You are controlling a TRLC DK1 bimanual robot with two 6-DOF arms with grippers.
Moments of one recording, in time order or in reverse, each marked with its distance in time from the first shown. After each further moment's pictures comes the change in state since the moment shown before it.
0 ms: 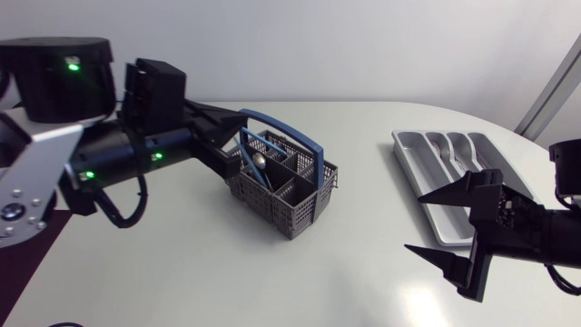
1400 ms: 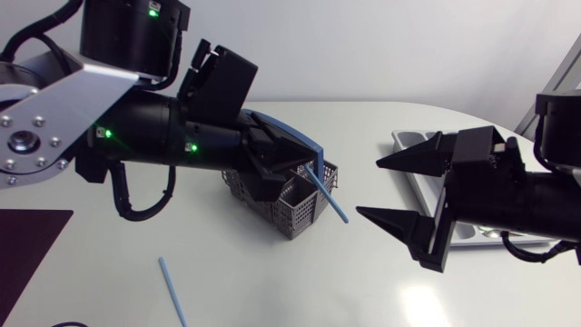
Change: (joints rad) left arm -0.151 0.152 0.281 -0.394 0.323 -0.035; right arm 0.322 0.046 0.098 0.260 0.023 0.487
